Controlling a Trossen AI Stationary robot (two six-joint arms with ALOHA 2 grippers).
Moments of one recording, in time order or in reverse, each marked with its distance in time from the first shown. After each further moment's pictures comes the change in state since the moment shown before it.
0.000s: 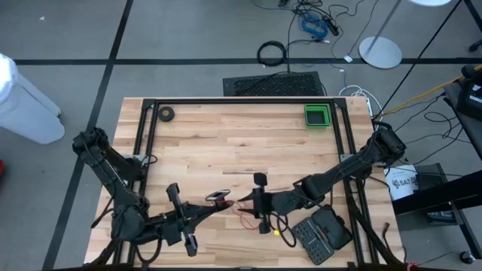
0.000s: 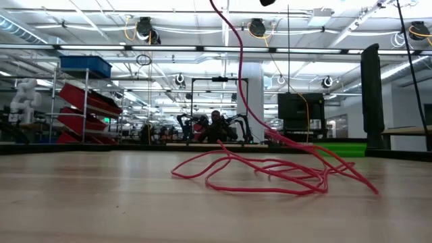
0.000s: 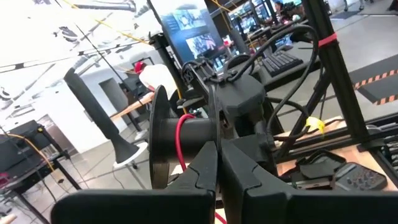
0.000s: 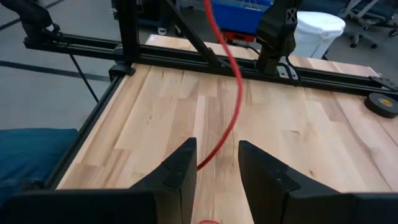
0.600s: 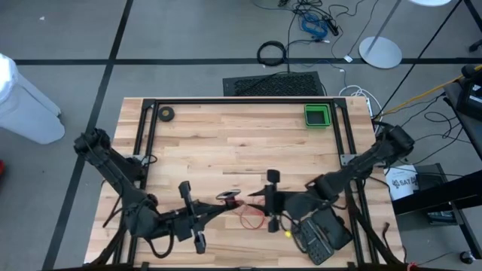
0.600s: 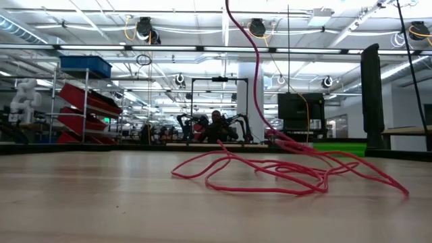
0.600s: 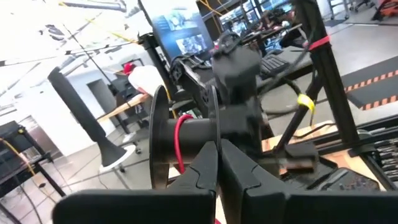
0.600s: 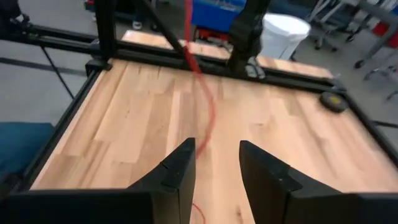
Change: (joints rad) left arm 0.071 0.021 -0.001 -0.031 0.115 -0.081; right arm 0.074 -0.109 0.001 -0.156 0.177 0.004
